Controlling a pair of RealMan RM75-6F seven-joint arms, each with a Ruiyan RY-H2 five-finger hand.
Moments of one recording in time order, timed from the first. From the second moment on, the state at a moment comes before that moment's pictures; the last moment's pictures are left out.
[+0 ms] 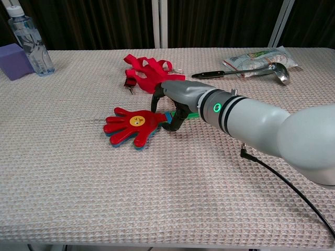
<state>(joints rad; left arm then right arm) -0.02 -1.09 -0.03 -1.59 1.53 1.57 -0.06 0.98 -1.88 0.24 -1.33 -0.73 0.87 -0.52</state>
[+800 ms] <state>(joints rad) -0.02 -1.10 -0.04 -1.57 1.53 1.58 -0.07 0.95 -1.92 0.24 -1.29 -0.85 0.93 -0.44</state>
